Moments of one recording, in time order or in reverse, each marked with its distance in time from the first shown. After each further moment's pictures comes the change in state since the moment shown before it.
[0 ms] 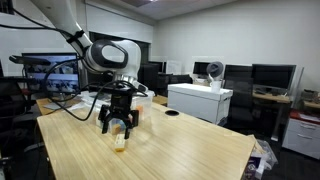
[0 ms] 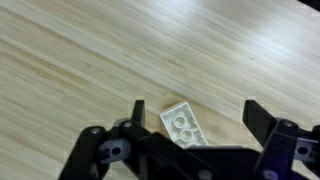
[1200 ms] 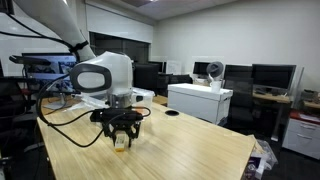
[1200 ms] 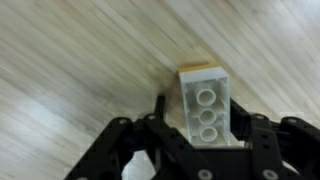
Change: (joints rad) arm -0.110 0.048 0.068 -0.169 0.439 0.516 -0.659
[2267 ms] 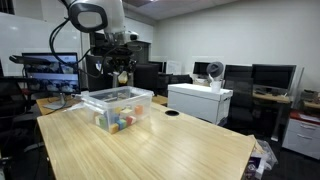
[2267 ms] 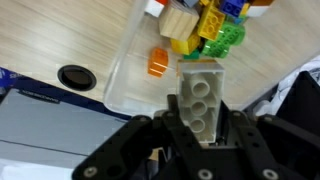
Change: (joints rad) arm 0.248 -0.366 0.016 0.177 0.256 -0.254 0.278
